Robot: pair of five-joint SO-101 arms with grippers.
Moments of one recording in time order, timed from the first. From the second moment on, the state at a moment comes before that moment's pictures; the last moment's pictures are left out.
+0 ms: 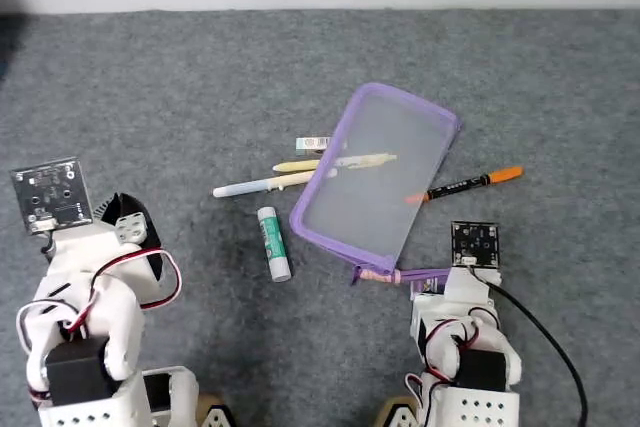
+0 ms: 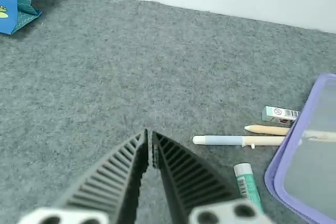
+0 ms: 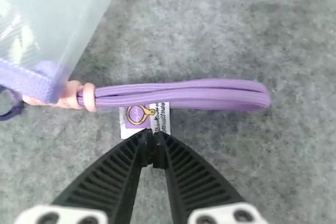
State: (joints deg) left arm -13.1 -75.8 51.2 70.4 9.3; right arm 3.1 -100.2 95.6 71.6 0.5
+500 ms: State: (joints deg) left arm -13.1 -75.8 51.2 73.2 9.3; right arm 4.7 -100.1 94.1 64.5 0.5
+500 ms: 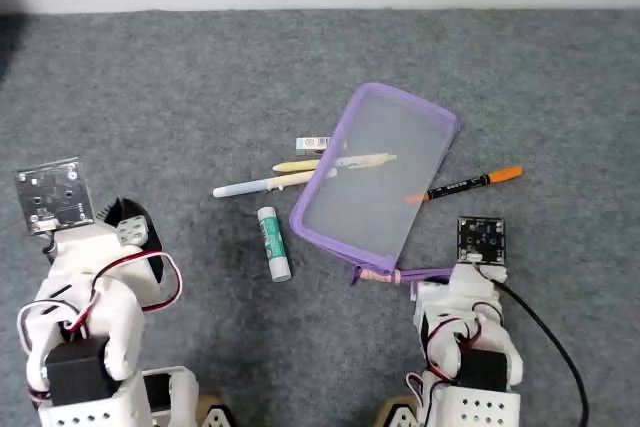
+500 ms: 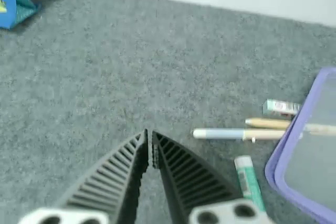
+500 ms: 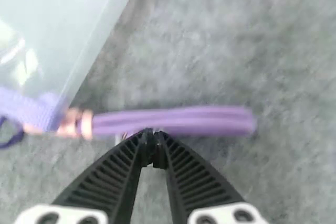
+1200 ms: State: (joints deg) left arm -13.1 -75.8 51.2 77.3 9.3; right arm -4.6 -44.0 50.8 65.3 -1.3
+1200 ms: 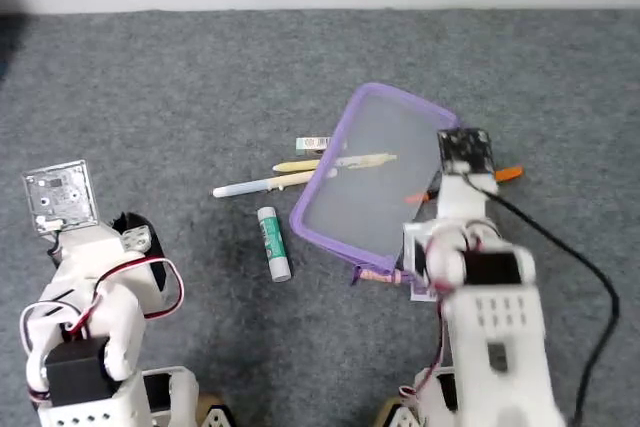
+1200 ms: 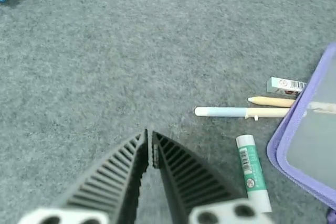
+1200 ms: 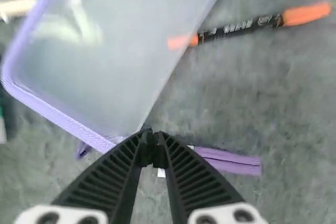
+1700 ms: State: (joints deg) left arm -13.1 -75.8 51.2 77.7 9.3; right arm -7.2 -15.7 30.9 85.7 24.6
